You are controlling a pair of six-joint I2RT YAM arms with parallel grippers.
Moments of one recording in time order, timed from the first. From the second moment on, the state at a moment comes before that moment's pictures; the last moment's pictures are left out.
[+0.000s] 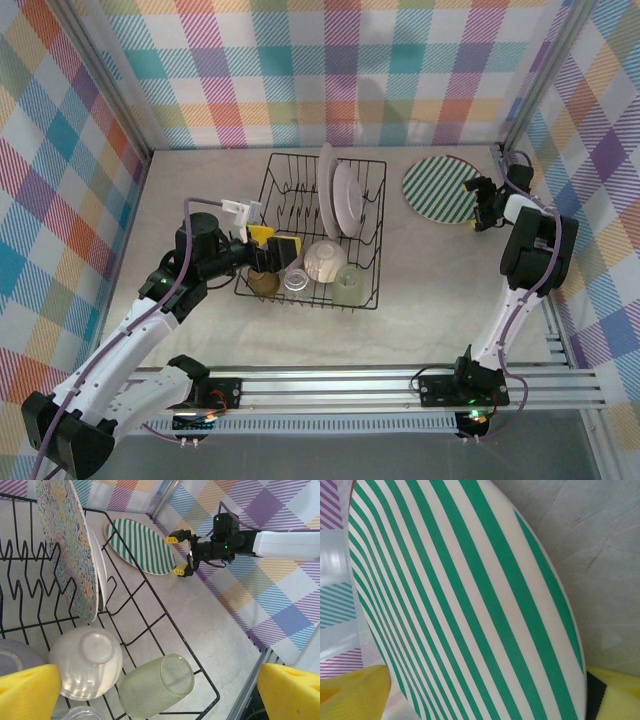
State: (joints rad) left arm -0.47 0.90 0.83 -0.26 0.43 -0.42; right arm -0.31 2.08 1.41 -0.25 -0.42 0.98
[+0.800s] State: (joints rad) left arm -0.47 0.97 0.84 -0.27 0.43 -0.45; right arm -0.31 1.88 1.23 -0.20 -0.34 0.98
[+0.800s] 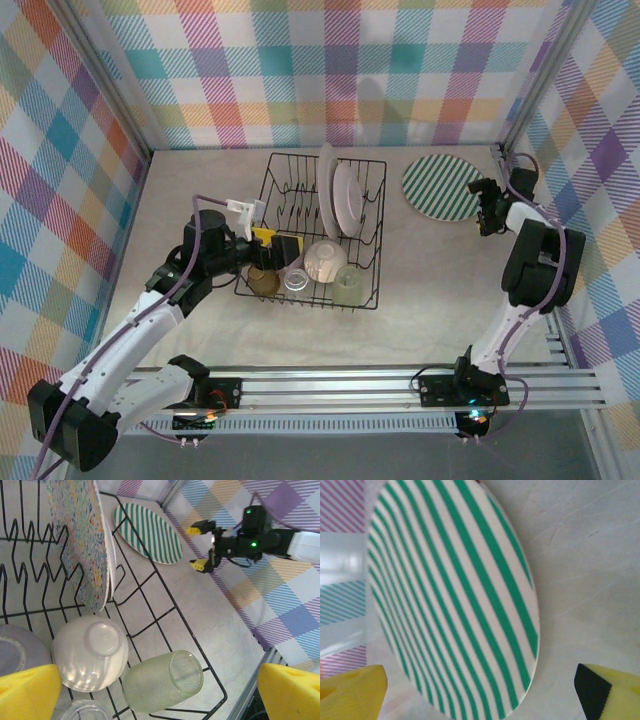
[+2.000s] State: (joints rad) left arm -0.55 1.64 1.38 -0.41 0.24 -0.43; right arm -0.13 0.56 0.57 -0.21 -1.02 0.90
